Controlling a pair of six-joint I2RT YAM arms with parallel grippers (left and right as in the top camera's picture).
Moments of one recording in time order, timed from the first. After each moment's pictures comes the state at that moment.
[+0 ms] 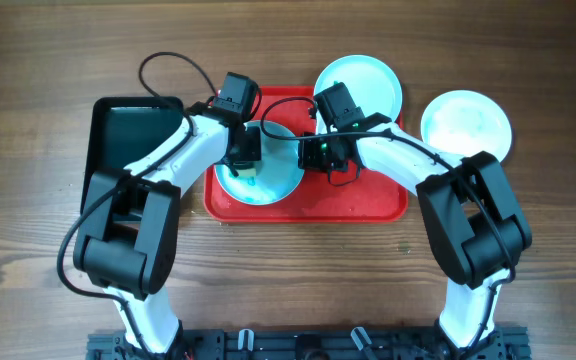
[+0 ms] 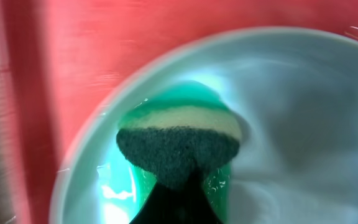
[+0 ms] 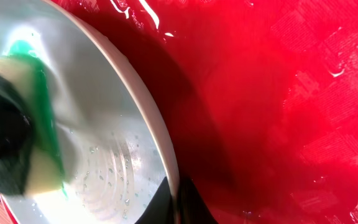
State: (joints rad) left arm -0.35 1.94 1.25 -0.63 0.01 -0.30; right arm 0.48 2.03 1.24 -0.41 -0.36 0.56
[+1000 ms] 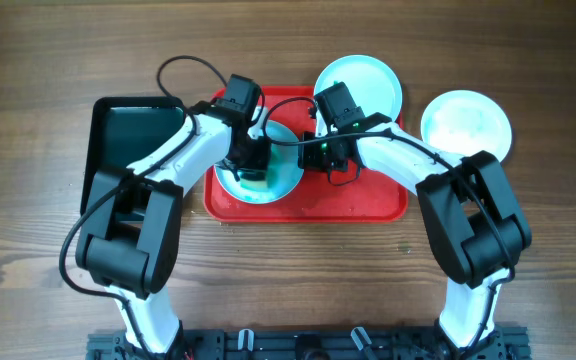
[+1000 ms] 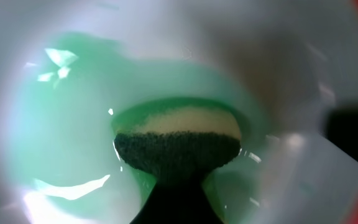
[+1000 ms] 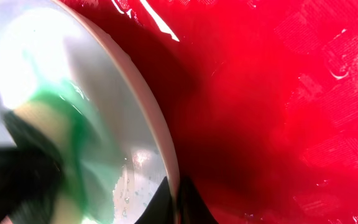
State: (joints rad) left arm -0.36 1.95 1.26 -0.70 0.17 -0.16; right arm 0.48 2.03 1.24 -0.40 -0.37 0.56
